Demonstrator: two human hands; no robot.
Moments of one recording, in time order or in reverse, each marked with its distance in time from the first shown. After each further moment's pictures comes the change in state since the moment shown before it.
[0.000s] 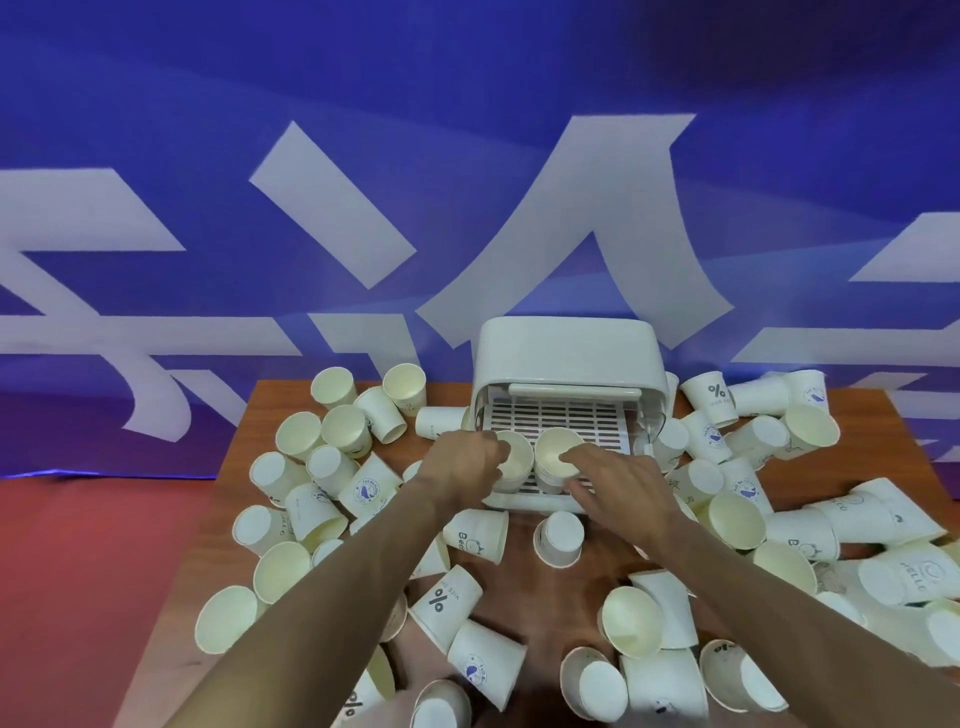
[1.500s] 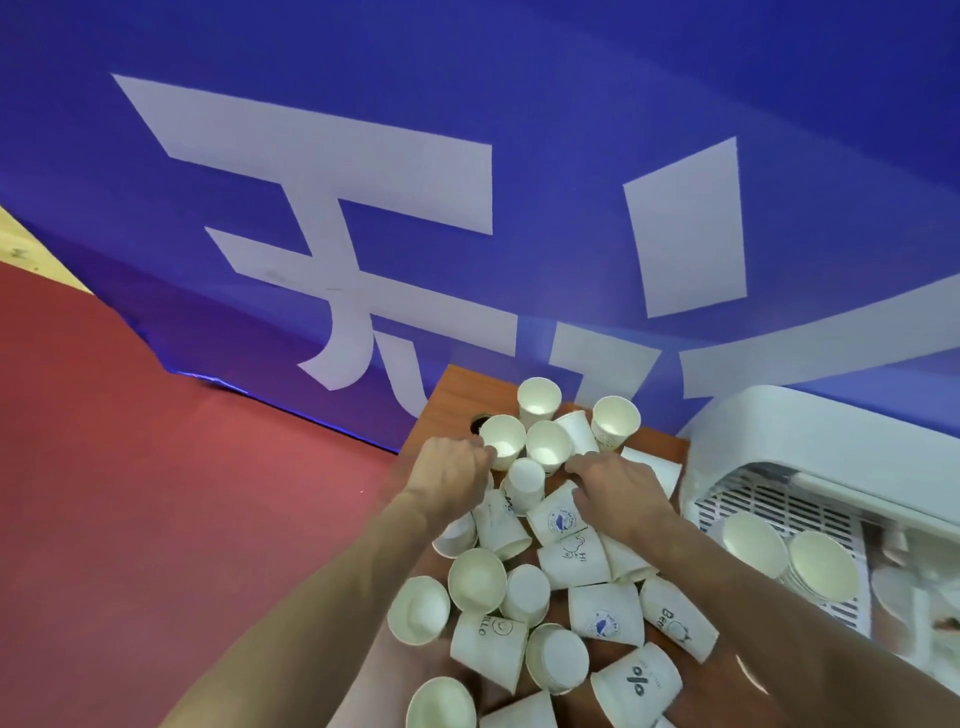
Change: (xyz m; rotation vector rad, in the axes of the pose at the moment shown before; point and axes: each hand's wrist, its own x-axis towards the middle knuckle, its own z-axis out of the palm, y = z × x) left_hand -0.166 -0.232 0.037 0.084 0.015 -0.429; right_hand 0.172 -0.249 0.036 0.015 -0.245 -0.199
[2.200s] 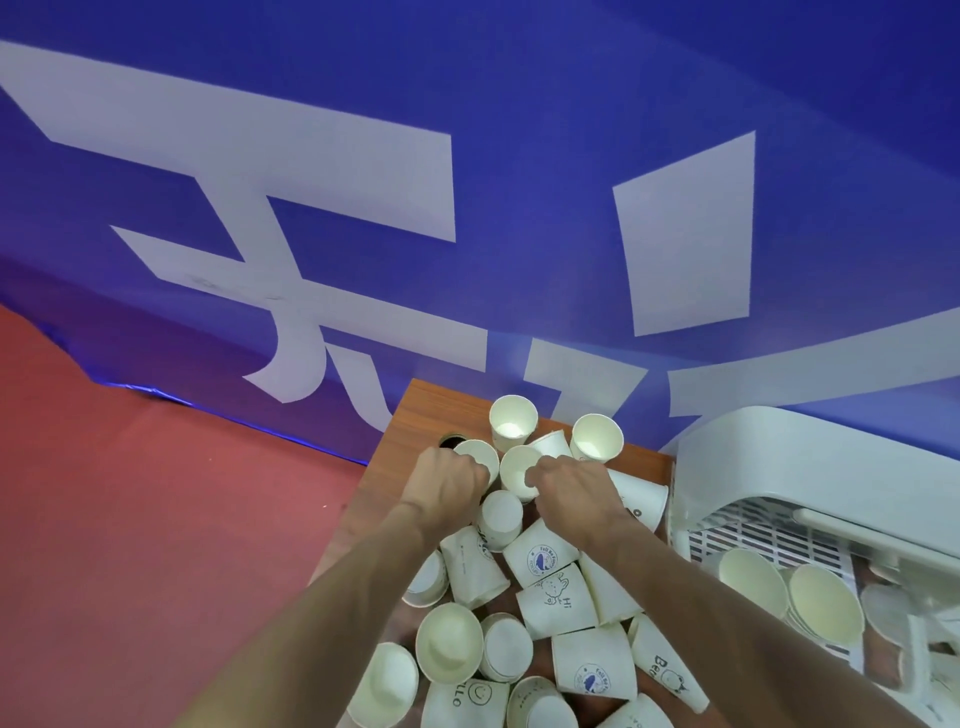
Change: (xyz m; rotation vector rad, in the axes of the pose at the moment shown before) left_hand 0.063 0.005 0.022 0.118 -0.117 0.113; right_hand 0.062 0.003 0.025 -0.171 -0.006 -0.084
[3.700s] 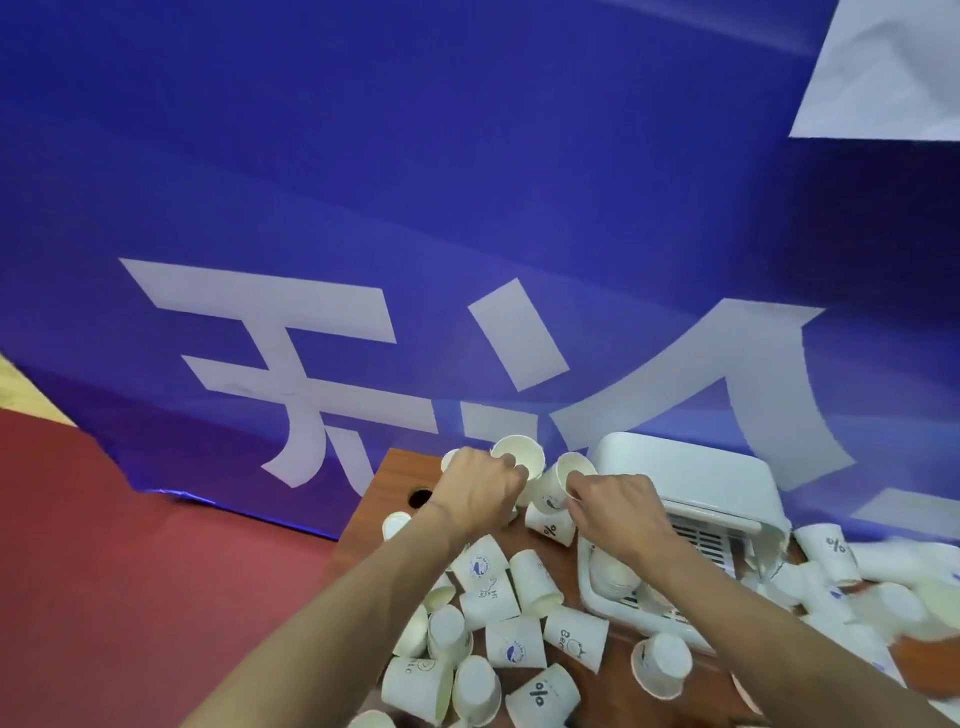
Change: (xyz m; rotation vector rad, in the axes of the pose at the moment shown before) left_hand -0.078 0.122 -0.210 0.063 0.226 0.108; right_hand -0.189 0.090 -0.121 -0.026 0.278 0.132
